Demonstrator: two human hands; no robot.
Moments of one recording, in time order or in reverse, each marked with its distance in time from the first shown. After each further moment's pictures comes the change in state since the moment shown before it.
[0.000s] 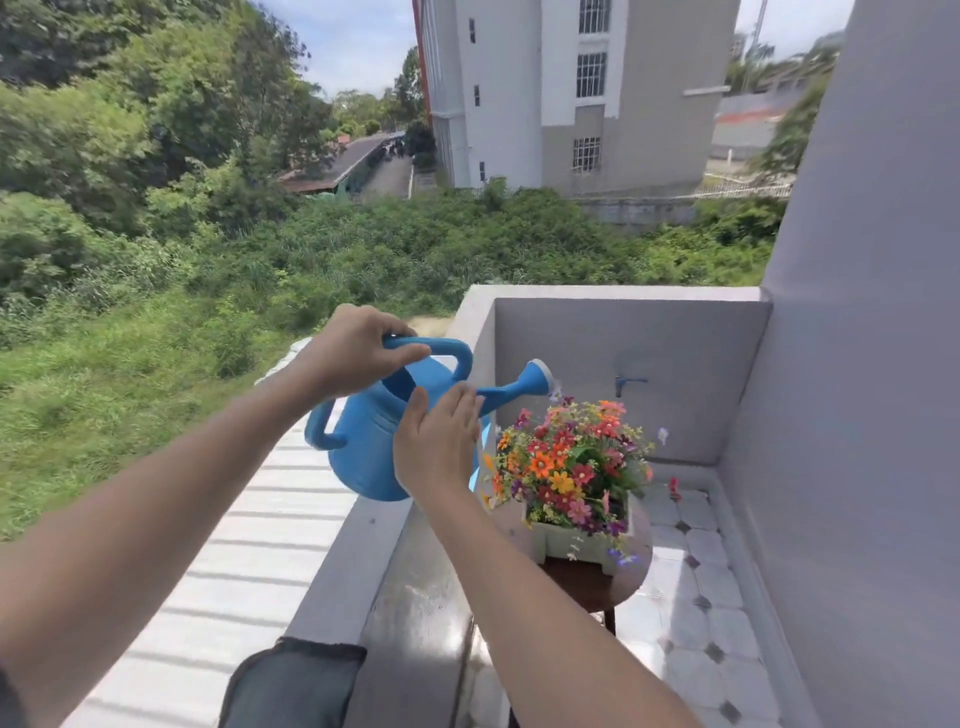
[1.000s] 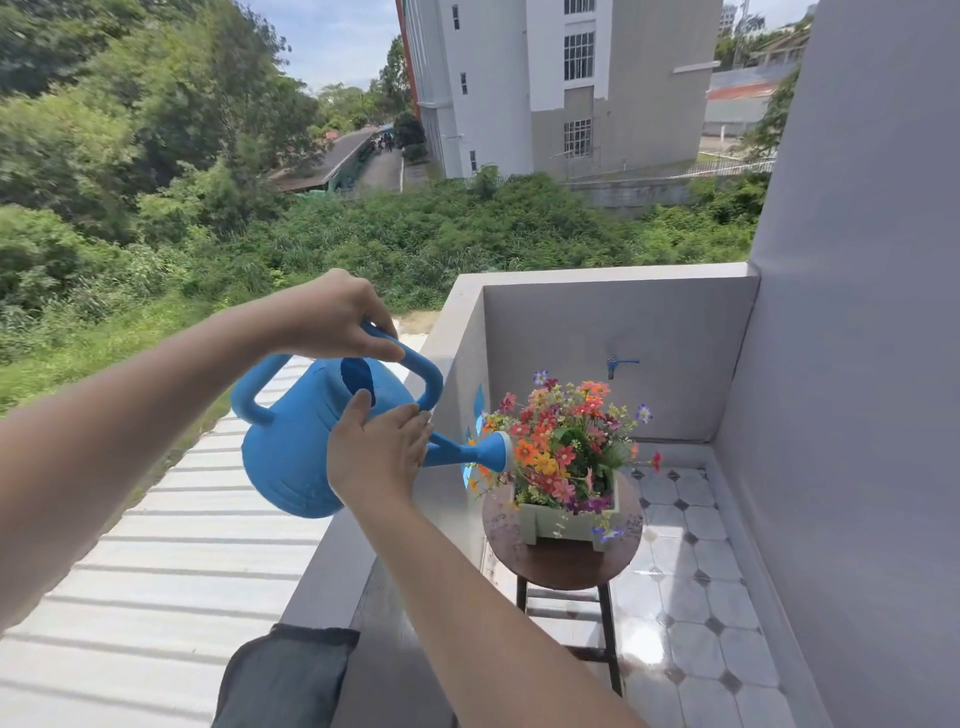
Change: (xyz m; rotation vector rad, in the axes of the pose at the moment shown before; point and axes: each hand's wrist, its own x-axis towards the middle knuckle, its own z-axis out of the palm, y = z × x) left_hand -0.006 0.033 -0.040 0.295 -0.395 0.109; right_hand -0.062 -0.036 0.008 0.217 -0.187 0.216
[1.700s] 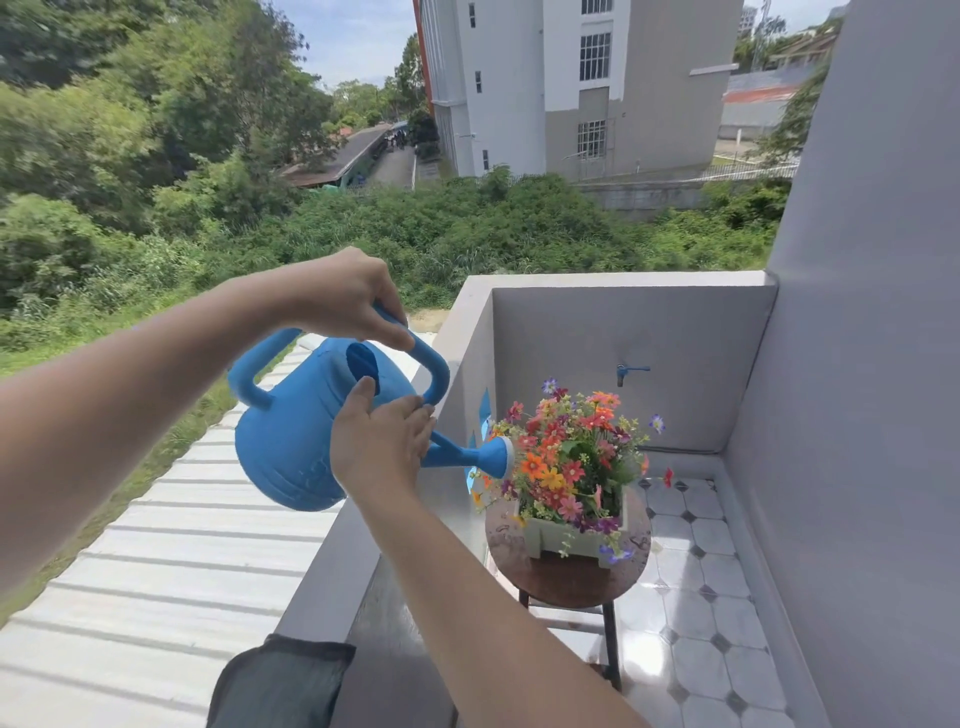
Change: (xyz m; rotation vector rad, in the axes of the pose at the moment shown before) left_hand 0.017 0.002 -0.010 0.016 -0.055 -0.010; right_hand 0.006 -0.007 -0.011 0.059 -0.035 -0.010
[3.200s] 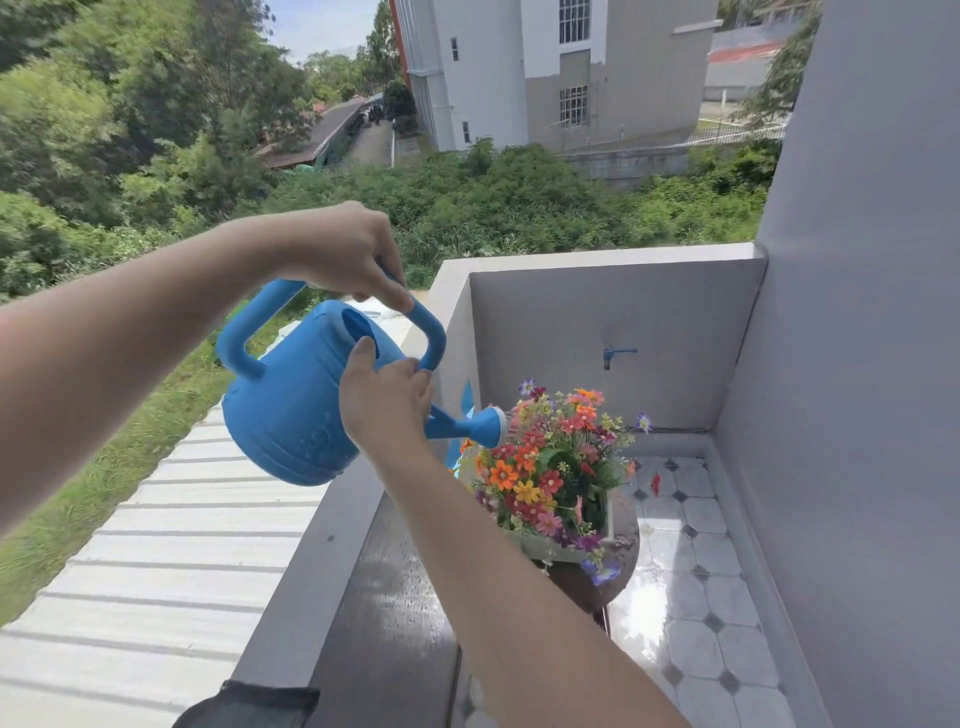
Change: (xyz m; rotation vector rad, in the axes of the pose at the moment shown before) left_hand 0.094 0.017 -0.012 0.054 -0.089 -0.007; right_hand 0.067 -0.012 -0.061 0.015 -0.010 0.014
